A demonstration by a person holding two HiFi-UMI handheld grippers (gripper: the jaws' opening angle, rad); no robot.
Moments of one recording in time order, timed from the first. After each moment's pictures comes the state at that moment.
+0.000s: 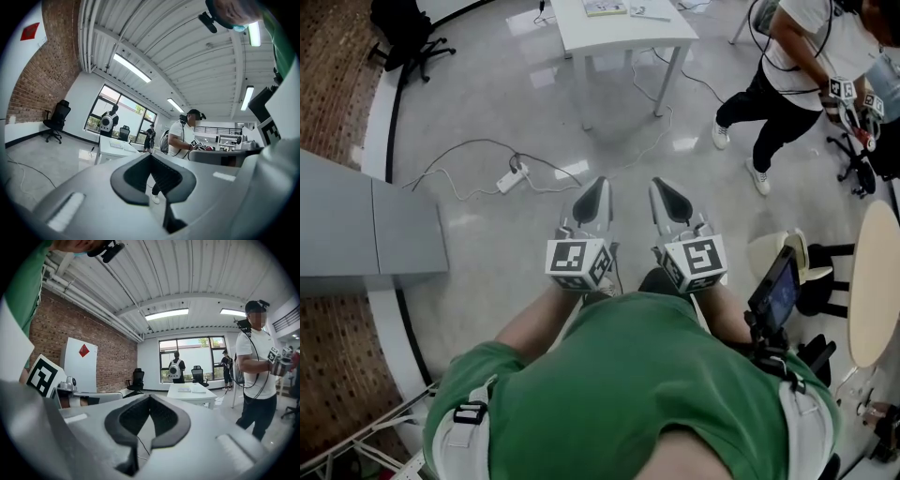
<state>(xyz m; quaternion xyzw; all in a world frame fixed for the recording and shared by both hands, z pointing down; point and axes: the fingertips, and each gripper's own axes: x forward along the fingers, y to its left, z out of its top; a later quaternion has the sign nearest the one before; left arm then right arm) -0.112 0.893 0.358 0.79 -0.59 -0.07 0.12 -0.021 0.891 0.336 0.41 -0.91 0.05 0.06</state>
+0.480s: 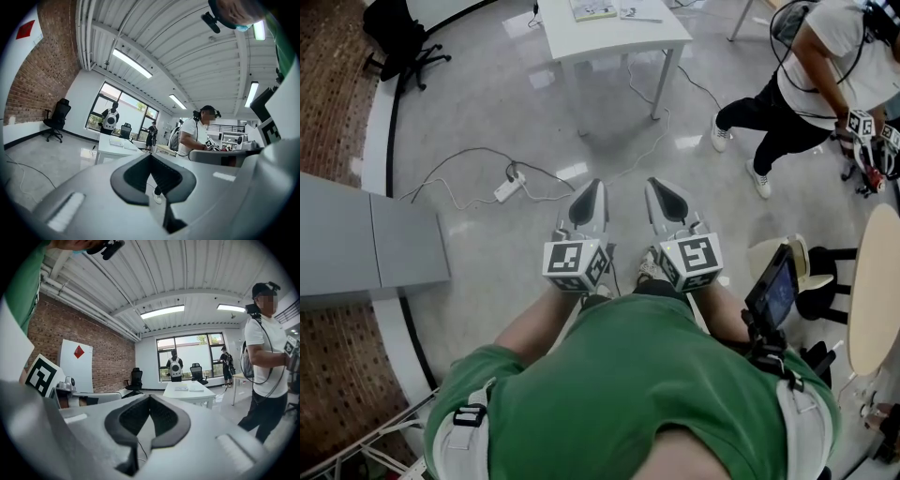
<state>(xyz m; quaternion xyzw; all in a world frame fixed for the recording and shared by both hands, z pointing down) -0.085 0.837 0.369 0.79 -0.60 -0.06 0.14 0.009 0.832 0.348 0.41 -0.91 0.07 0.06</state>
